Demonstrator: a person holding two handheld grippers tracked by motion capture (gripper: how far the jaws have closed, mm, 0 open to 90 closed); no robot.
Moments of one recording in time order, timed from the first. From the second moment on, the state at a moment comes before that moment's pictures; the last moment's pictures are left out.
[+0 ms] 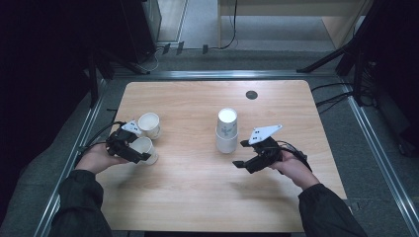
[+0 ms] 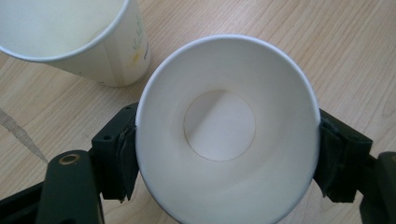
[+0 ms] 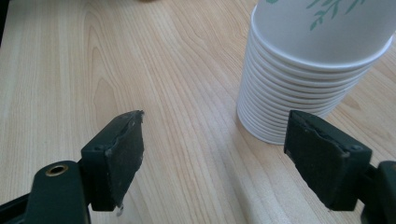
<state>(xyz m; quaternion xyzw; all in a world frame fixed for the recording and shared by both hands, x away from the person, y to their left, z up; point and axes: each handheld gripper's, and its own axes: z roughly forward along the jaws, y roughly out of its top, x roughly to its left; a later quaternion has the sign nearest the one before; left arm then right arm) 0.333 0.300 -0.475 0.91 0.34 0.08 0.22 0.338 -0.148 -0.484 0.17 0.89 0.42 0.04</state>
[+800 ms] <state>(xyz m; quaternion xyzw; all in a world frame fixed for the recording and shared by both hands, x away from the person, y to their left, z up) 0.331 0.302 -0.470 0.90 0.34 0.05 0.25 0.338 -0.153 -0.485 0.17 0.90 0.41 0.04</state>
